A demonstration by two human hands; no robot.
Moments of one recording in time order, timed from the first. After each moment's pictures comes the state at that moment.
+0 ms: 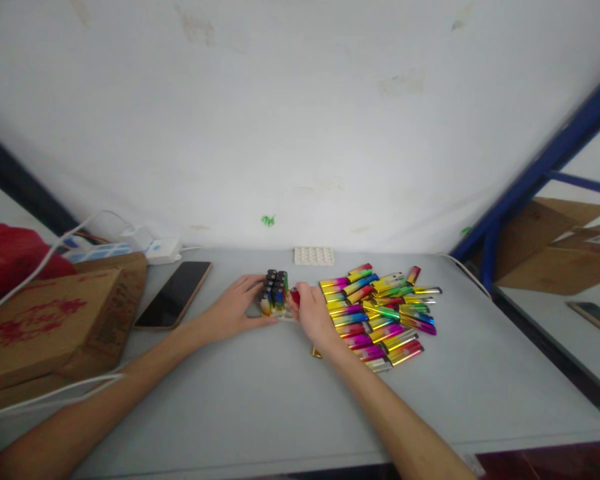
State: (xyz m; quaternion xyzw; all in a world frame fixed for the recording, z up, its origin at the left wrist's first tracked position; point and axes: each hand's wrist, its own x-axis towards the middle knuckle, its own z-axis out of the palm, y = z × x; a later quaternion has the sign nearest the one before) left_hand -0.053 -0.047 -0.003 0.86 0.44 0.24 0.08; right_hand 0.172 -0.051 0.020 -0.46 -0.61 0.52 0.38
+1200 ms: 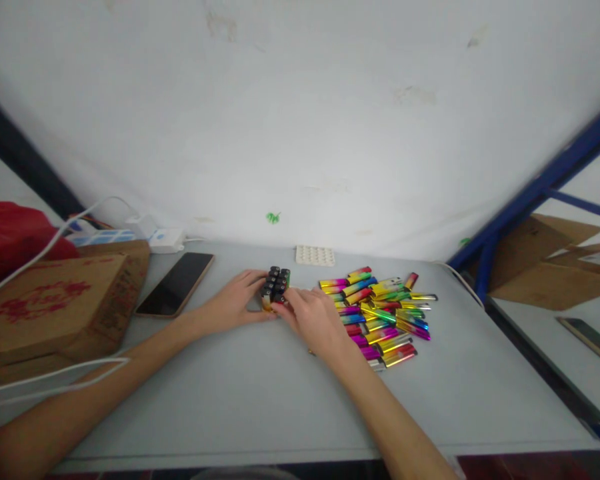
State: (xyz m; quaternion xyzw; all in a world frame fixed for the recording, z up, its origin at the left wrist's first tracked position) left_hand -0.051 -0.046 -0.002 0.86 0.45 0.24 0.10; right_hand 0.198 -0.062 0.033 -0.39 -0.88 0.07 0.27
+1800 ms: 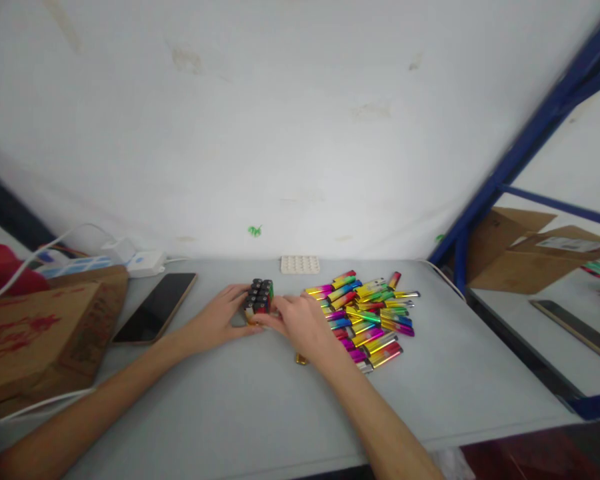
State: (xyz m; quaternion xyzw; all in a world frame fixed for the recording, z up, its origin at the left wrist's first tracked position) left_hand -0.053 -0.044 0.000 0.85 0.44 0.25 0.09; right_hand 0.195 -0.058 0.044 -0.43 -0.88 0.05 0.22
